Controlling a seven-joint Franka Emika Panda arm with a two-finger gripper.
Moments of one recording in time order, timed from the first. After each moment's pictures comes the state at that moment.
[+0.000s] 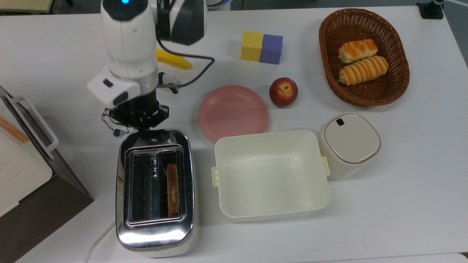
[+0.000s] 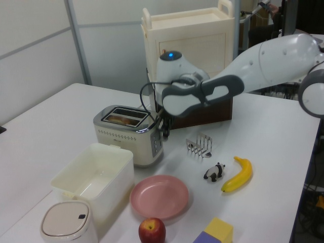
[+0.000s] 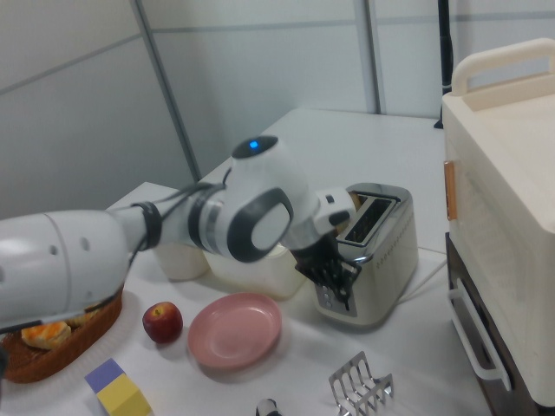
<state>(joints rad) -0.22 0.44 0.11 -1.55 -0.19 2.22 -0.11</state>
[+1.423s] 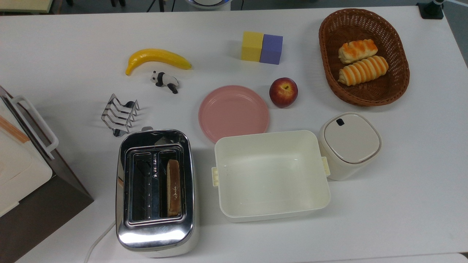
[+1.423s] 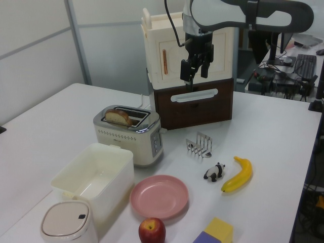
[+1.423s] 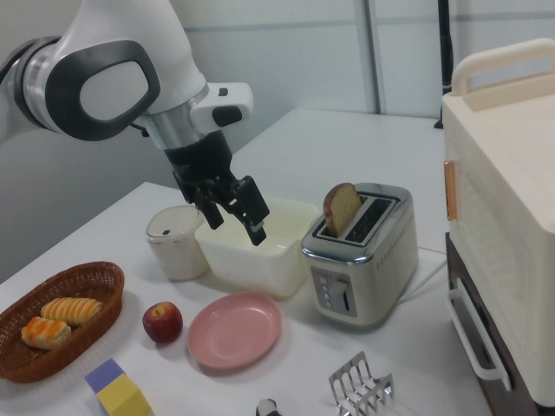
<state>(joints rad) -0.22 0.03 0.10 -1.48 -0.07 1.62 -0.06</state>
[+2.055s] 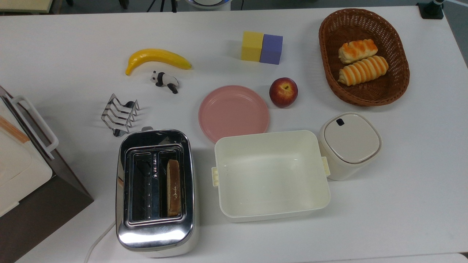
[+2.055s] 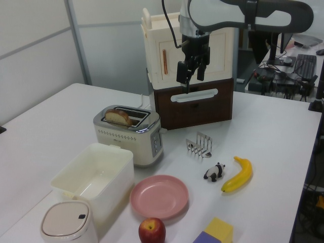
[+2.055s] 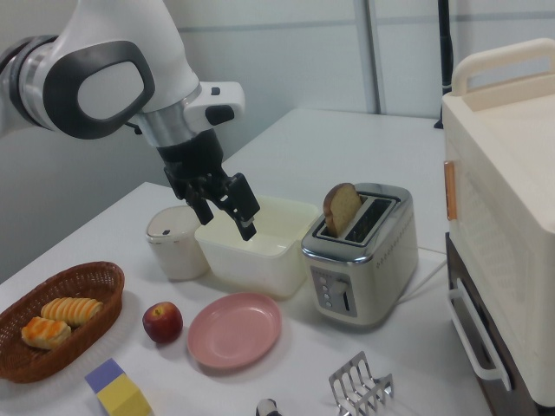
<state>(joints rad) -0.20 0.03 0.11 -1.48 -0.04 1.62 -0.06</state>
